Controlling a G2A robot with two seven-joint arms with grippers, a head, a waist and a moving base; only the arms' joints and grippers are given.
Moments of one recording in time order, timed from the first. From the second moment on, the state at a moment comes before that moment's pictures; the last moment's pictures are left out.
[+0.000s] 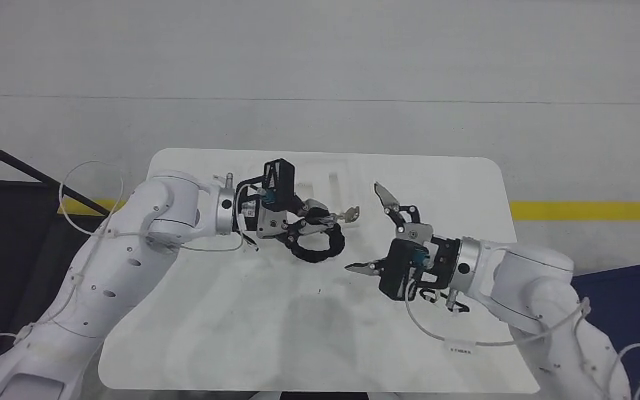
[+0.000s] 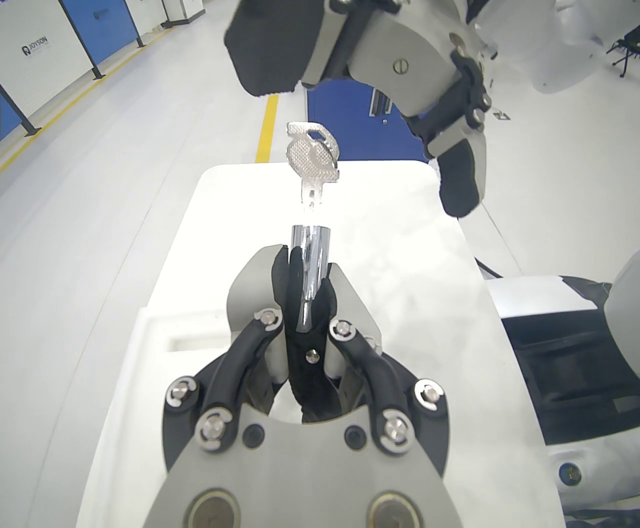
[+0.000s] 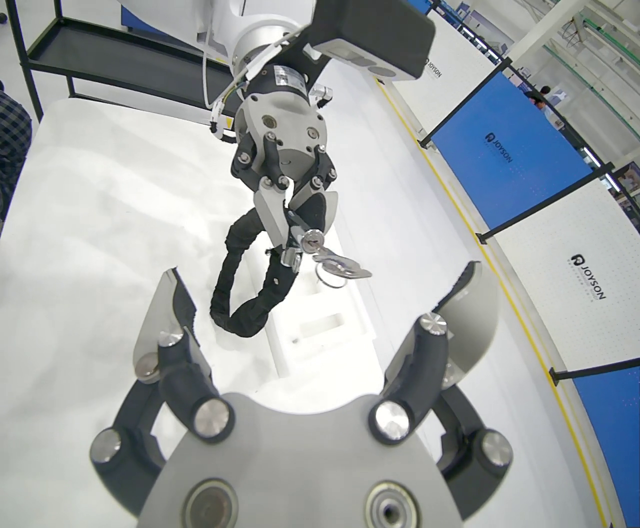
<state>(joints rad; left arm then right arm) 0.71 -0.89 -0.92 -1.66 0.73 -1.01 -0.37 -1.16 -1.05 1.29 -2.11 -1.34 -0.84 0.26</state>
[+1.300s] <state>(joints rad) 0.60 -0.84 -0.77 -1.70 0.70 -1.01 -0.35 -1.20 -1.03 1.33 -2.12 -0.96 -0.75 0.47</state>
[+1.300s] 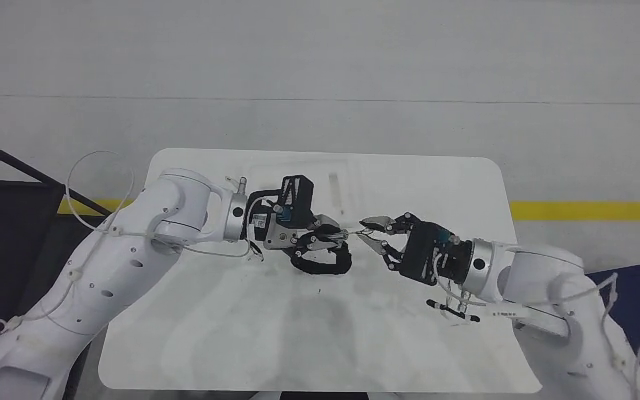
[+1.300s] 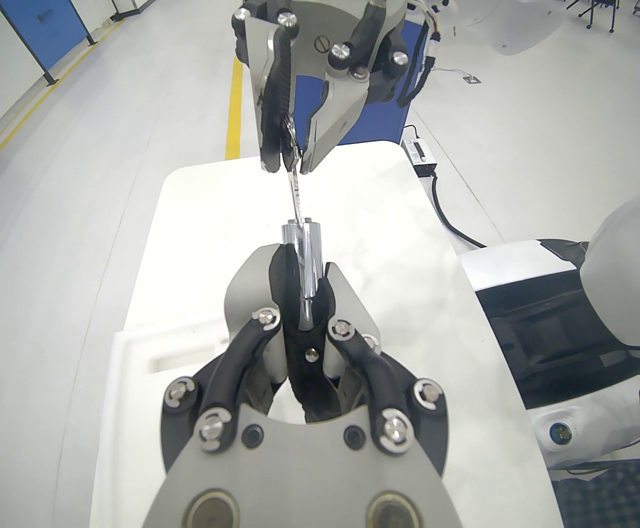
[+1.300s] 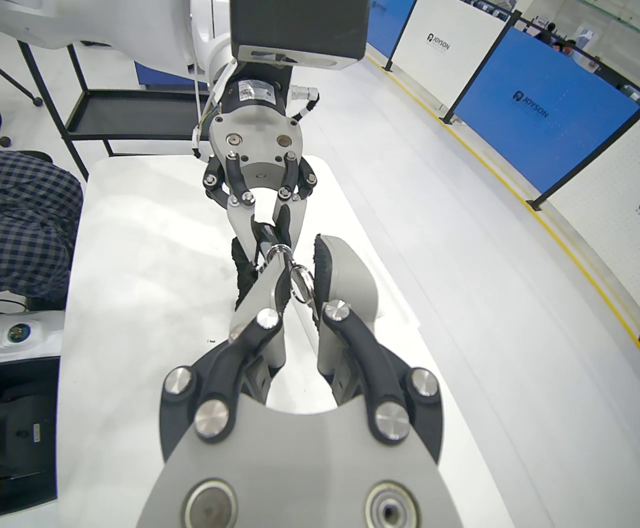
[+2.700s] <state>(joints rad) 0.59 -0.99 -0.49 -1.53 1.13 -0.95 -0.35 -1.38 -0.99 1.62 -2.11 -0.46 -0.53 0.62</state>
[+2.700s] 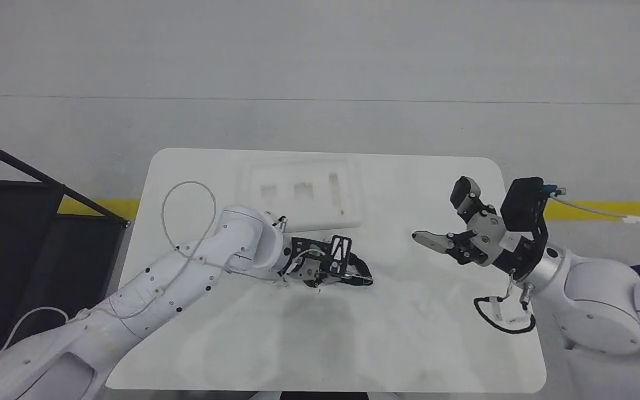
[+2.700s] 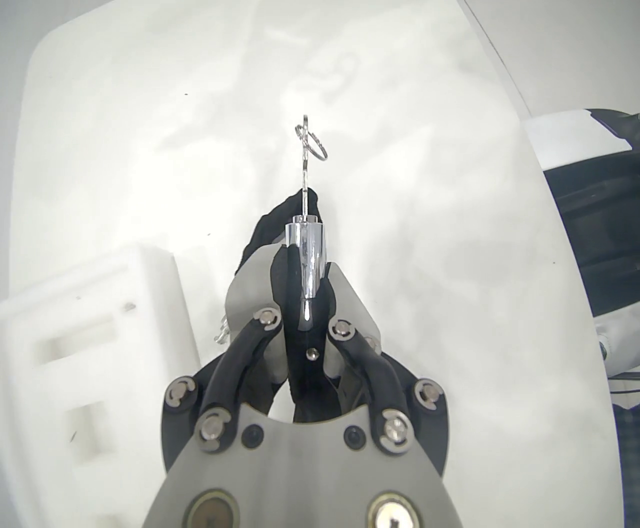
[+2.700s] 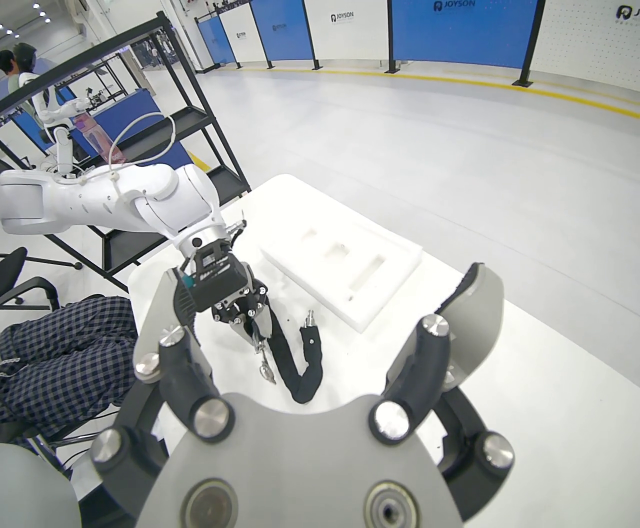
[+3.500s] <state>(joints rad) 0.37 -0.97 -0.59 -1.33 0.99 -1.01 0.01 -1.22 -0.99 1.50 -1.84 -0.48 -0.73 0.55</state>
